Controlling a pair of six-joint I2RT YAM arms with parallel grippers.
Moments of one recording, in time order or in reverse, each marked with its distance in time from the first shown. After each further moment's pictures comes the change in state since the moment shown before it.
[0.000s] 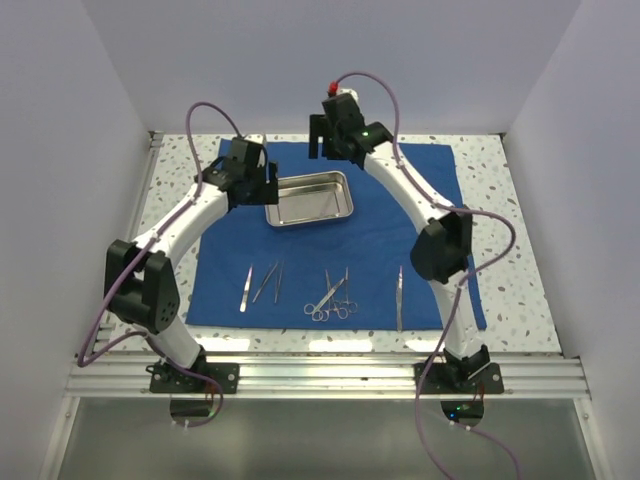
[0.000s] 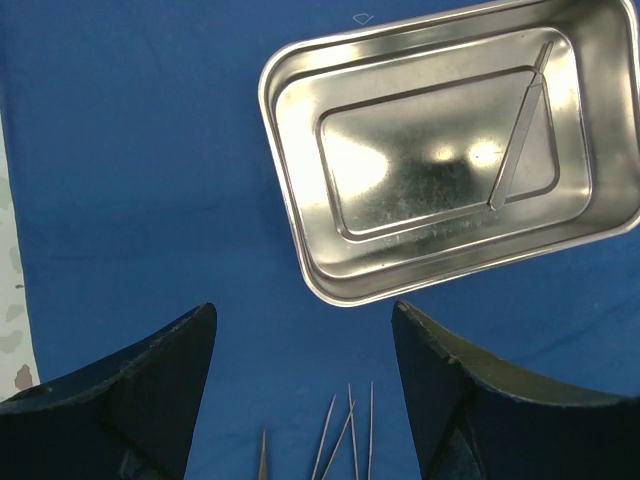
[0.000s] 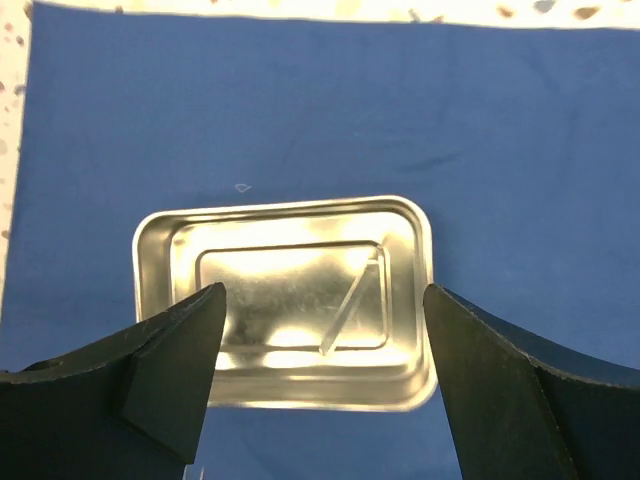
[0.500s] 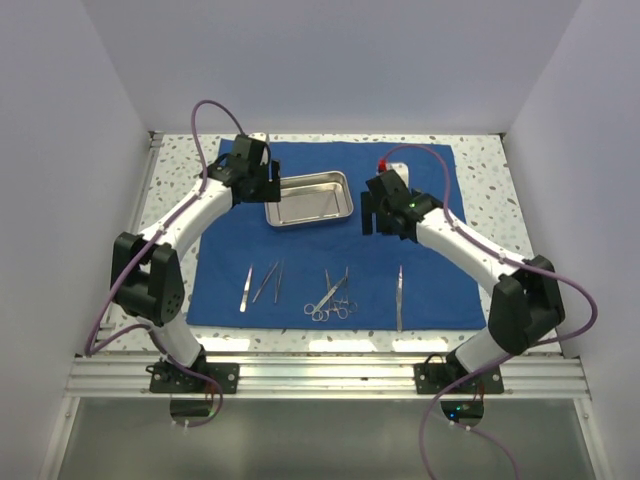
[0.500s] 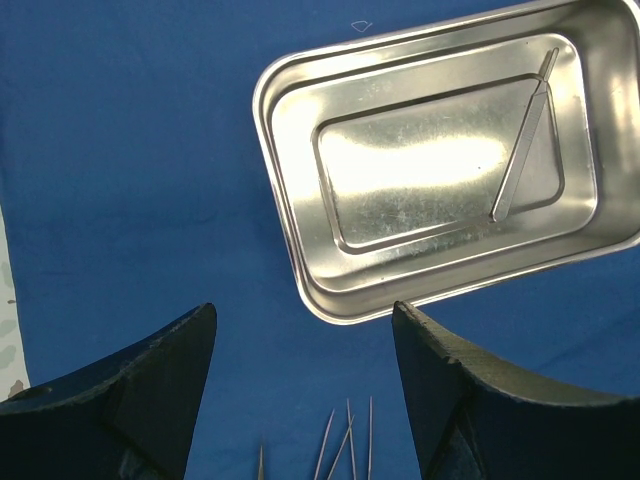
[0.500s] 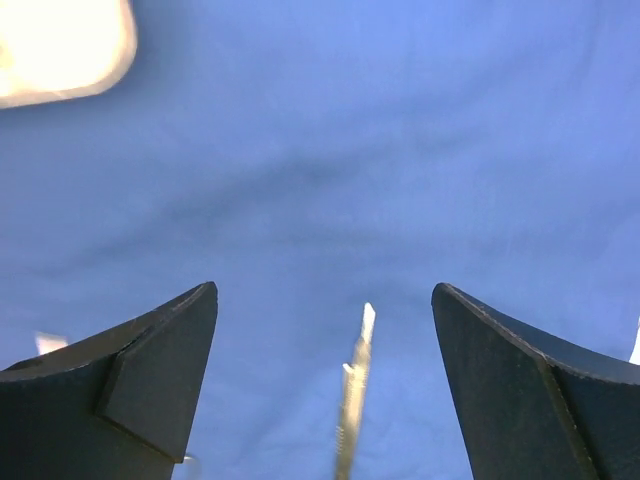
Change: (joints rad) left arm 0.000 0.044 0.031 0.000 0.000 0.004; right arm 0.002 -0.618 -1.114 0.127 0.161 0.016
